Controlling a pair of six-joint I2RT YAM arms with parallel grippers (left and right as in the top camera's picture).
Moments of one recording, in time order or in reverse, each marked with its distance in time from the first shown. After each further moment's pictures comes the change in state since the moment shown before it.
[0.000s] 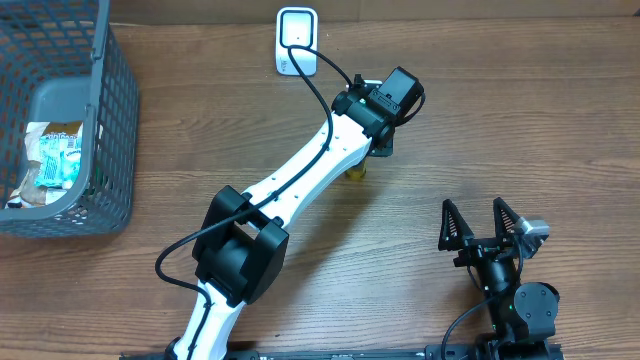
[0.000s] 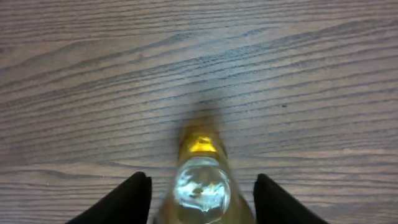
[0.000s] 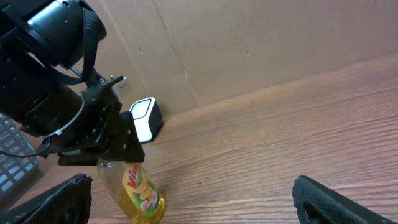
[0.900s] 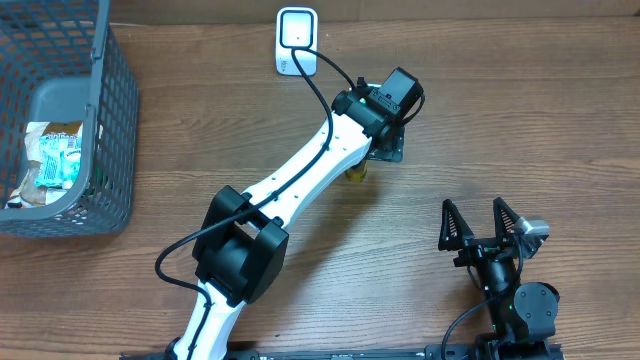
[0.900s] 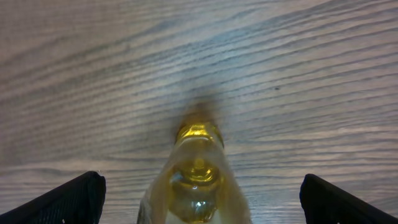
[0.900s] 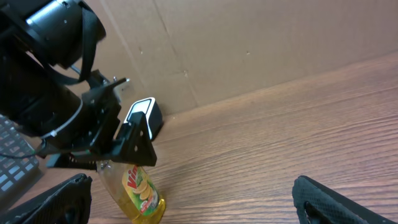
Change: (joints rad) left arm 0.005 0.000 0.016 -0.027 0.048 0.059; right arm 0.000 0.000 0.000 0.000 0.000 0.000
